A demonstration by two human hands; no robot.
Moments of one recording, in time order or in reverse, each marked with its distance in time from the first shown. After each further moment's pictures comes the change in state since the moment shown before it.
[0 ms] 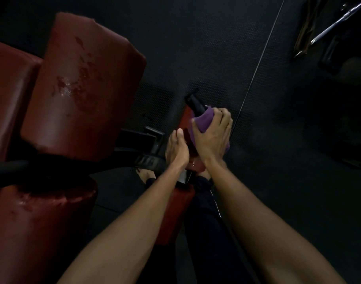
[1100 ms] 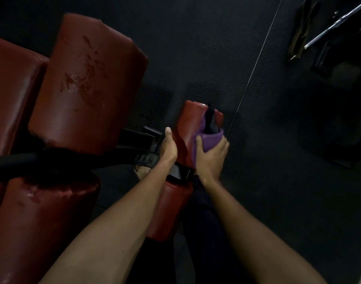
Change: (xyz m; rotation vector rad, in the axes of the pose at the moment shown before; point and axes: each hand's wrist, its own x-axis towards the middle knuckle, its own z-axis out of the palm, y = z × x) left_hand 0.011 -0.004 -0.019 -0.258 -0.056 -0.204; right_hand -0.060 0.017 -0.002 0.268 -0.077 0.379
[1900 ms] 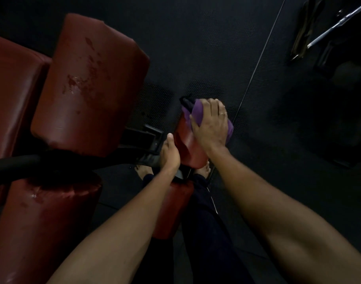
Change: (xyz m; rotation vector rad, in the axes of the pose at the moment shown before) left_hand -0.022 -0.008 -0.004 0.124 0.112 0.080; right_hand 0.072 -0.047 0.005 -0.603 -0.023 -0.650
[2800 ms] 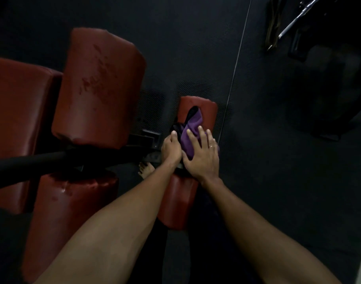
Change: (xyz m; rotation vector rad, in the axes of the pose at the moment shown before) left_hand -0.016 0.004 -0.024 0.217 -0.108 0.156; right_hand -0.131 -0.039 -0.007 0.087 -0.132 0.148
